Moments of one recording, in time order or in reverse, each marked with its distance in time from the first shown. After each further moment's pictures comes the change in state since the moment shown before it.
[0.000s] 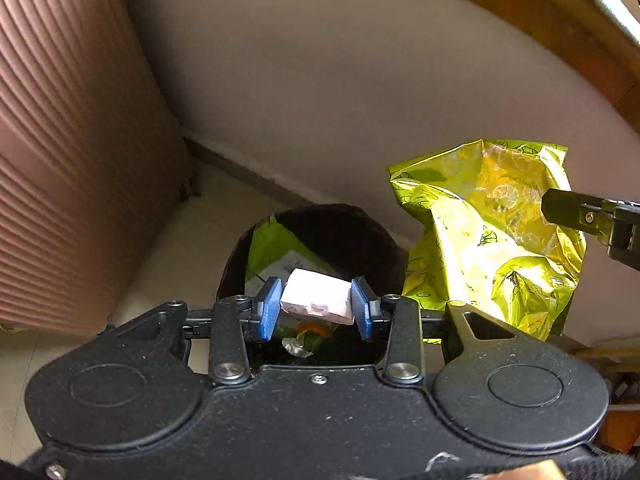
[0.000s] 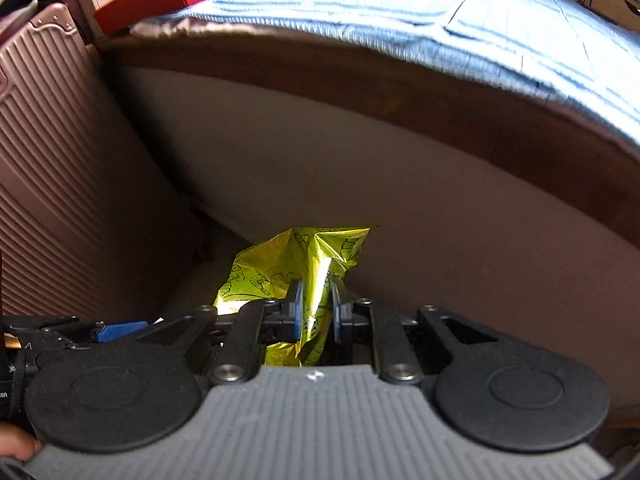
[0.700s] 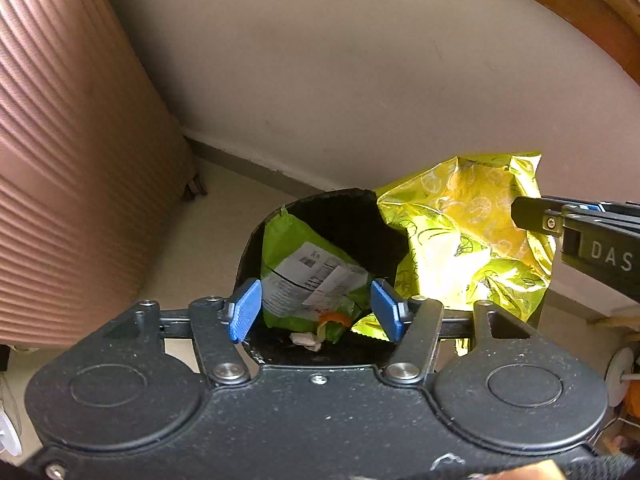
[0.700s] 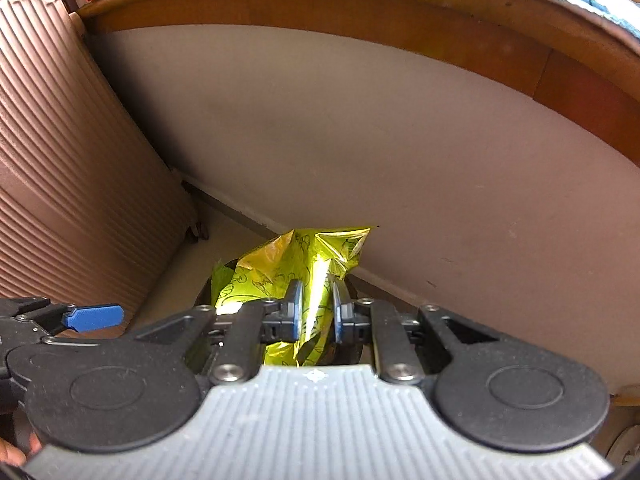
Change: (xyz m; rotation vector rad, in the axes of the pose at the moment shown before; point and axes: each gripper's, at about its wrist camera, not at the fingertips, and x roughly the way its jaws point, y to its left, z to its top) left arm 0.012 0.000 -0.004 0.086 0.031 0.031; right arm 0.044 0.016 -0.008 0.028 0.070 -0.017
